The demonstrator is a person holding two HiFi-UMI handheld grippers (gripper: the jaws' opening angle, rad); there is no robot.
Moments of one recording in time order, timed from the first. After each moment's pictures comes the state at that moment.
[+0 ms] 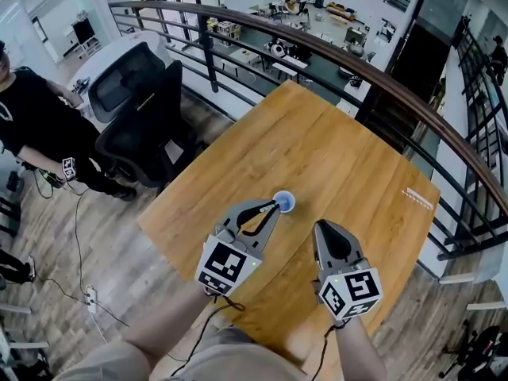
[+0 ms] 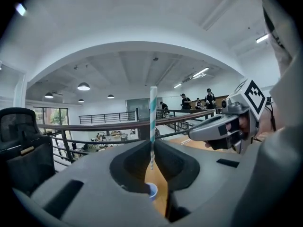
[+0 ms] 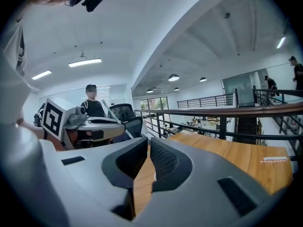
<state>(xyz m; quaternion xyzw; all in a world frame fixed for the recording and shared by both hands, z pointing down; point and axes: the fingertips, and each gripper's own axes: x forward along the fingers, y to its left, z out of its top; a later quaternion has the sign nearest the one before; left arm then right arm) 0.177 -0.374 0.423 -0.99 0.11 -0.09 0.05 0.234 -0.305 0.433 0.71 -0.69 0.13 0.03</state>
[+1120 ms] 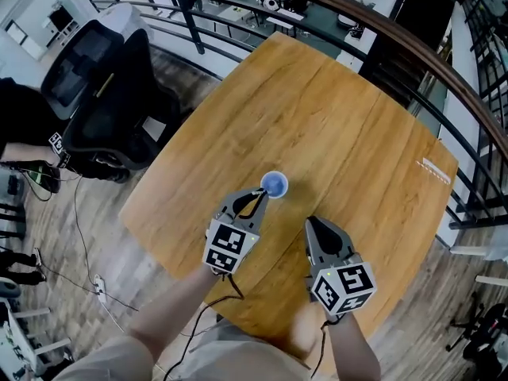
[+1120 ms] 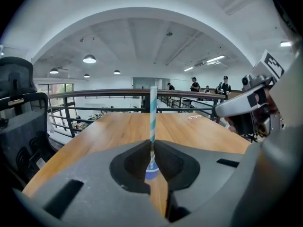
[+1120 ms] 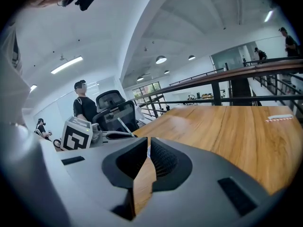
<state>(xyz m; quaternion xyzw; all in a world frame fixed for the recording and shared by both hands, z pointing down) 0.234 -0.431 0.616 -0.97 0.13 -0.21 -0.04 0.278 -0.330 0.563 0.71 -0.66 0.26 0.01</state>
